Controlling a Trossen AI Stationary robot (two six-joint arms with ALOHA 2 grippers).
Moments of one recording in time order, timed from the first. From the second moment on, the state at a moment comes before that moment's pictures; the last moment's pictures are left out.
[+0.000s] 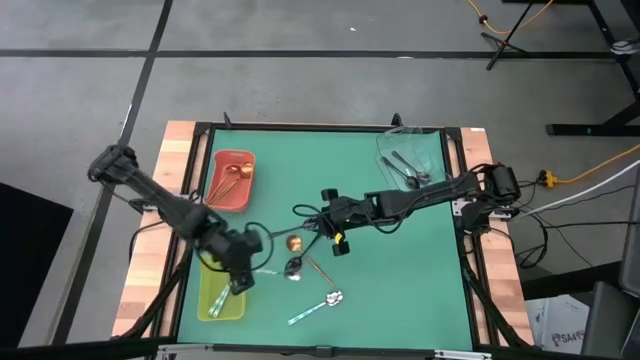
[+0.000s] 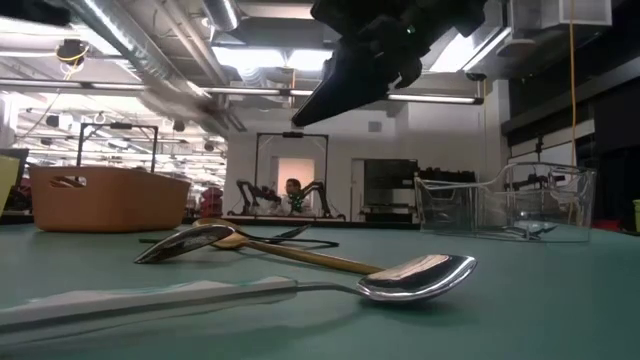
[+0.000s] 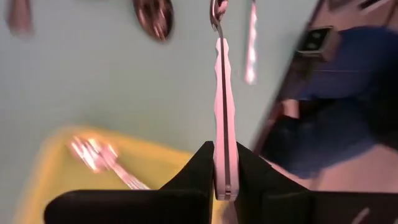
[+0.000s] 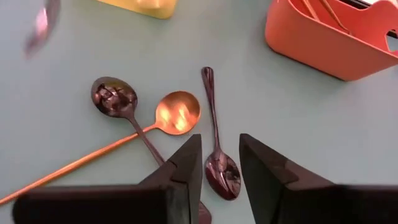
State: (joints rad) left arm -0.56 1.31 1.11 -0.85 0.07 -1.15; right arm 0.13 1.77 1.20 -0.13 0.07 -0.25
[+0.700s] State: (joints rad) left arm -1.02 1.16 1.11 -0.88 0.03 -2.05; right arm 0.13 1.77 1.20 -0.13 0.06 -0.25
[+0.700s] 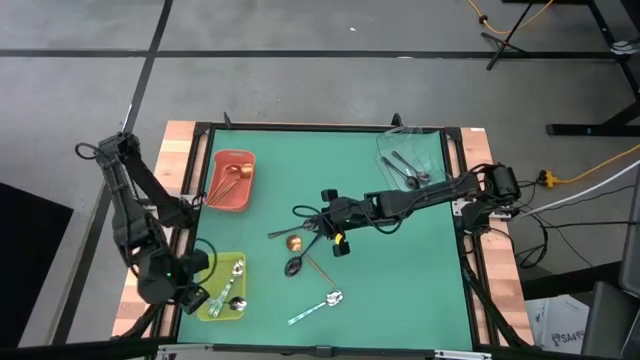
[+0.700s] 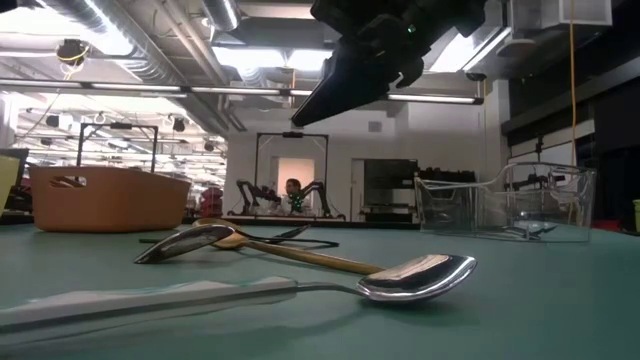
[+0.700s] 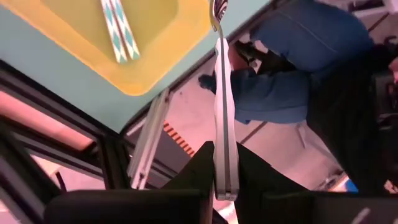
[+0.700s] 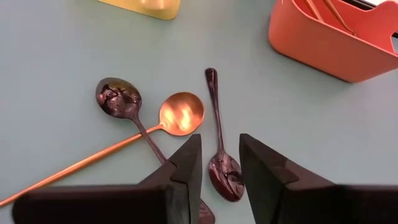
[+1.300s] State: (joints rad) left arm -1.06 1.18 1.11 -1.20 -0.05 -2.26; right arm 0.13 1.77 1.20 -0.13 0.06 -0.25
